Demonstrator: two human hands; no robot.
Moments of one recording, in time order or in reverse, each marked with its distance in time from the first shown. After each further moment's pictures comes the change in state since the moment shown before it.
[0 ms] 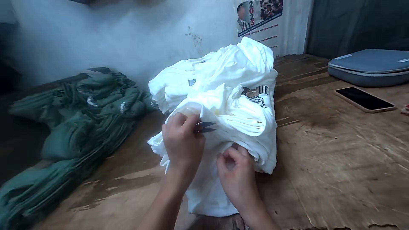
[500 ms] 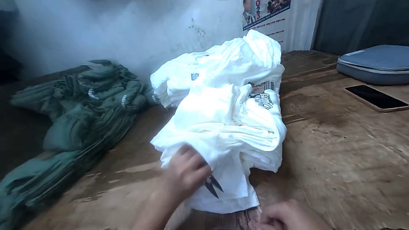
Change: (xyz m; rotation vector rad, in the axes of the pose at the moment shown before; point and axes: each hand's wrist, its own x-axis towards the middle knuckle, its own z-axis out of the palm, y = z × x) left_hand -0.073 -0.042 -0.016 -0.184 -0.097 0.557; right_hand -0.037 0.006 -0.133 -0.412 -0.959 0.101
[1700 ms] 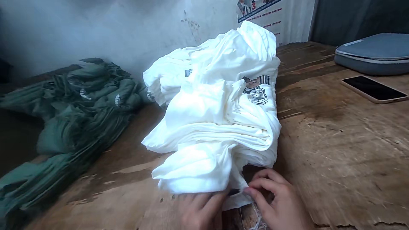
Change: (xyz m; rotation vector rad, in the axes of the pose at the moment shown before) left_hand -0.014 0.115 -0.006 -0.037 -0.115 -0.542; right_hand 0.034 0.018 0.039 0.187 0.718 -0.081
